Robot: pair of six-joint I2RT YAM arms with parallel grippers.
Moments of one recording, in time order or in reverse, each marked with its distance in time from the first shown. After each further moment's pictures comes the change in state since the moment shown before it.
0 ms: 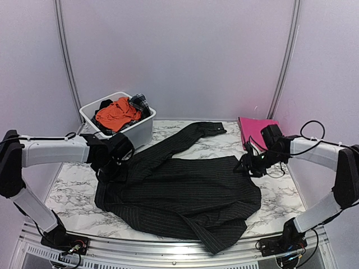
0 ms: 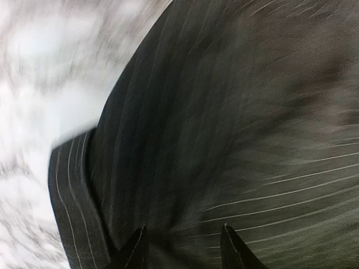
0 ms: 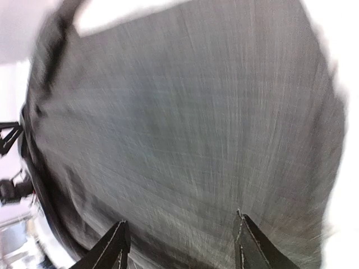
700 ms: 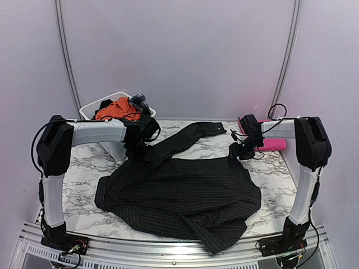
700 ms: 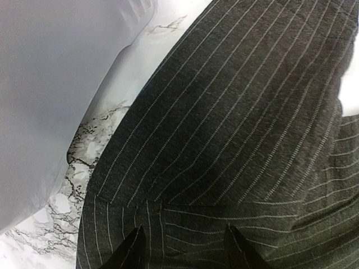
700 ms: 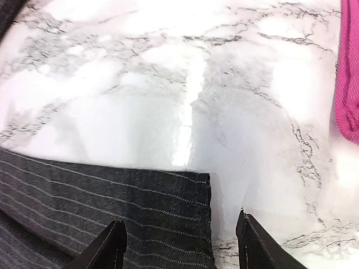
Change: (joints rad) left arm 0.031 0.490 0.608 0.032 -0.060 0.325; right arm 0.007 0.566 0.529 0.040 0.375 -0.217
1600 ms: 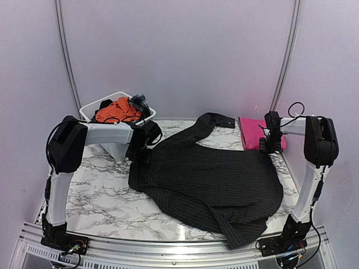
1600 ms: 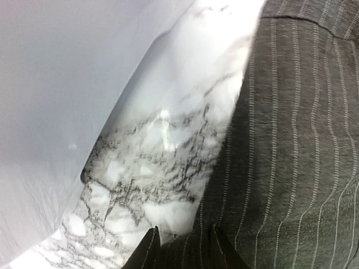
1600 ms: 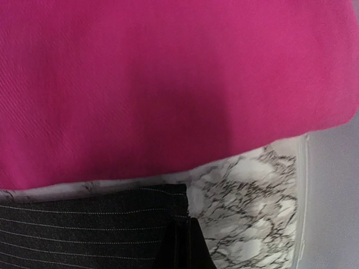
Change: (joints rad) left arm 0.030 0.137 0.073 -0.036 -0.125 -0.001; right arm -0.249 0.018 0.040 -0.026 0.361 -0.005
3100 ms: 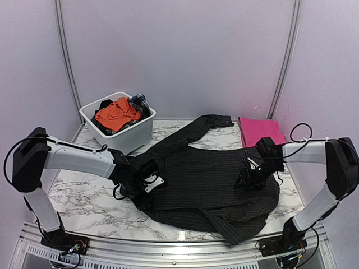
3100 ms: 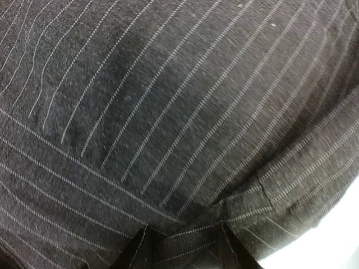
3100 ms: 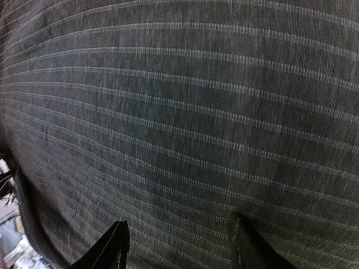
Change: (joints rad) left arm -0.302 -0.411 -0.569 0.129 0.509 0.331; right arm 0.245 -0.448 -0.569 -0.041 -0.641 0.187
